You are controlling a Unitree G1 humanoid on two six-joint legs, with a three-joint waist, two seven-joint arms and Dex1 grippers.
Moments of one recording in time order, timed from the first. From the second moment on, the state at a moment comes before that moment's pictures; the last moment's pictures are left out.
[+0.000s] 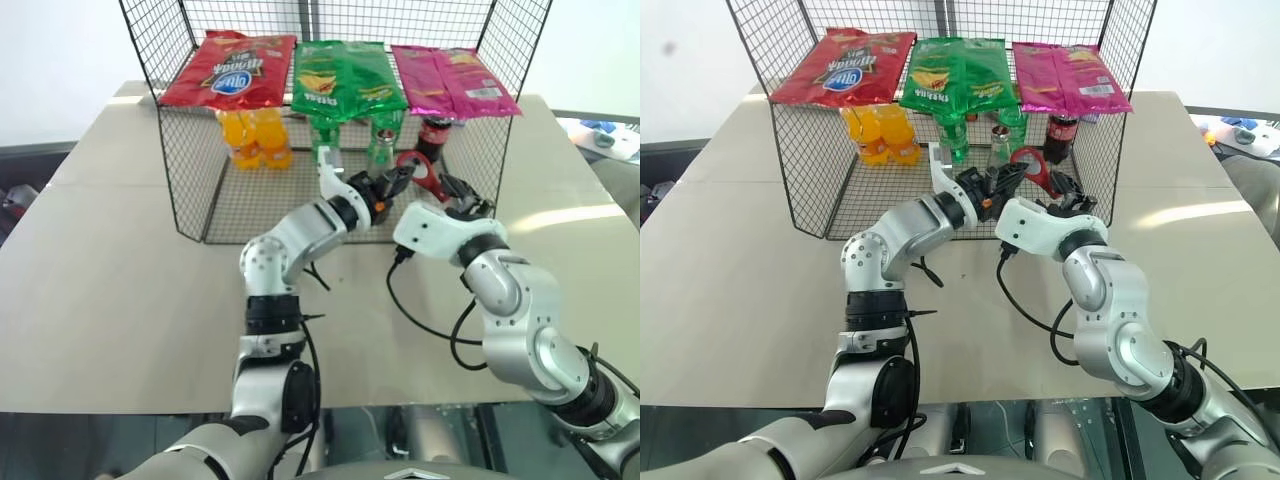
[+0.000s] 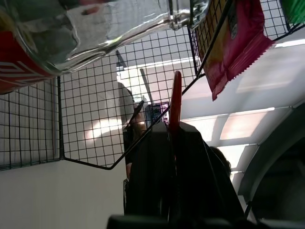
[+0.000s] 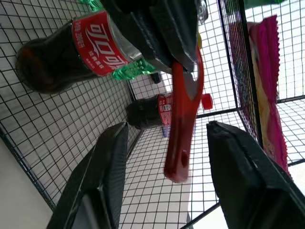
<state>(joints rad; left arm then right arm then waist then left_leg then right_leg) -0.74 -0.10 0.26 0.08 -1.53 0.96 0.39 -0.49 -0.52 0.62 -0.66 -0.88 0.94 0.52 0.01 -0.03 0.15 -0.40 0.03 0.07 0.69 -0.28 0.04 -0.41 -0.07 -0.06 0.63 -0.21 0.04</state>
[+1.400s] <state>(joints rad) -0.72 -0.07 0.24 0.10 -1.55 0.95 0.37 -0.42 -0.25 0.46 -0.56 -1.20 0.72 0.66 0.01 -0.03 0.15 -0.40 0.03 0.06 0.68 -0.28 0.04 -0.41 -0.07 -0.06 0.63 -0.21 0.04</state>
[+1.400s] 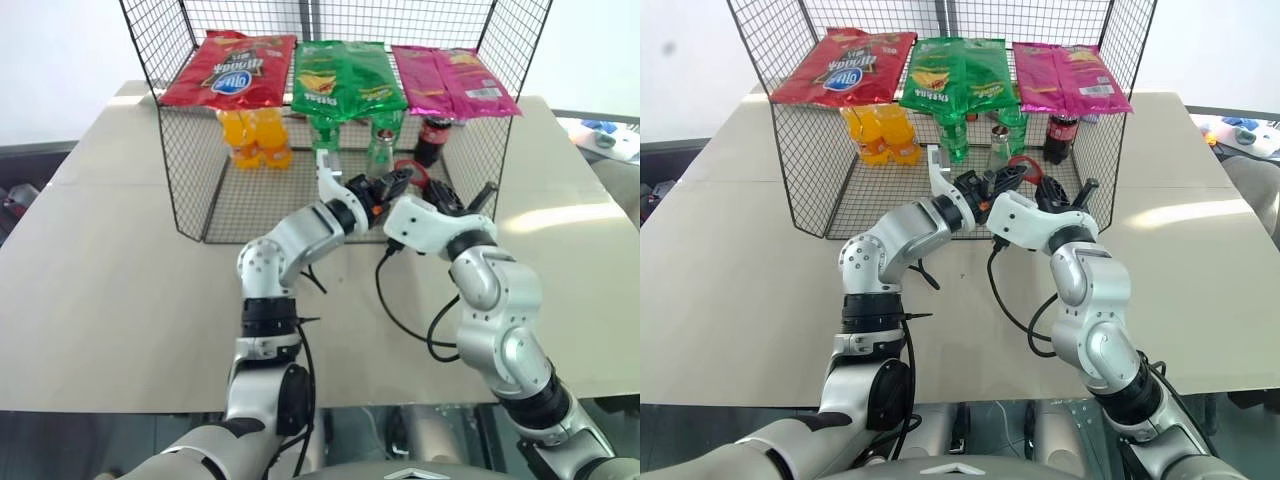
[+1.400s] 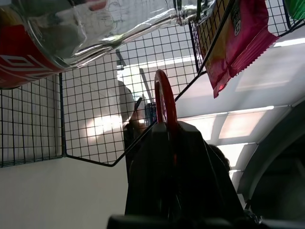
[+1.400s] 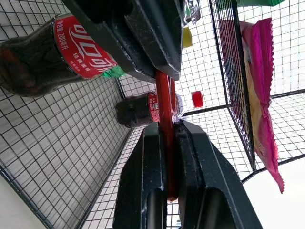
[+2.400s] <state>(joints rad) -0.57 0.65 -0.07 0.05 -0.77 0.58 -0.68 -0.15 -0.31 0.10 -0.78 -0.69 0.38 0.63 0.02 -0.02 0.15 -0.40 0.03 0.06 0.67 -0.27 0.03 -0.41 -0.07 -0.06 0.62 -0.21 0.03</state>
